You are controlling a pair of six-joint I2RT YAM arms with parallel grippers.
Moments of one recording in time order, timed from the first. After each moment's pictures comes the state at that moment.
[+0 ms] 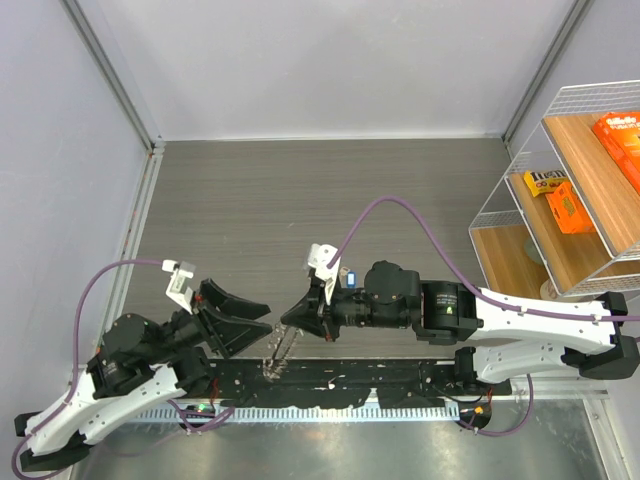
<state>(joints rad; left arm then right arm) -1.05 0.07 0.55 -0.32 0.12 -0.76 1.42 1.11 1.14 -0.20 0.01 0.23</state>
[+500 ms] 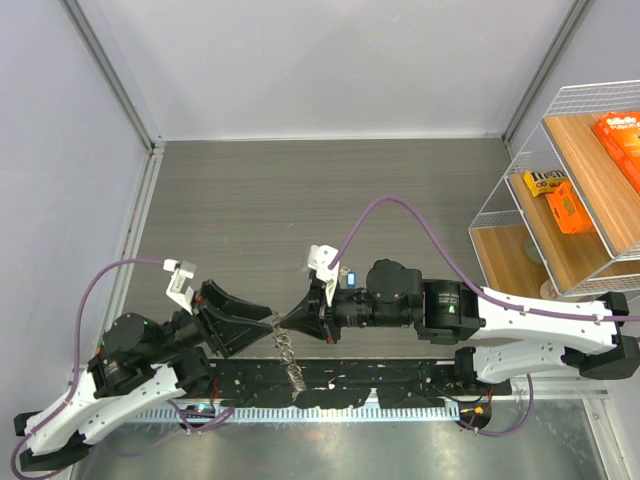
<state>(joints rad) -1.05 0.08 0.55 -0.29 0.14 -0.77 1.42 1.11 1.16 -0.21 -0.05 0.23</state>
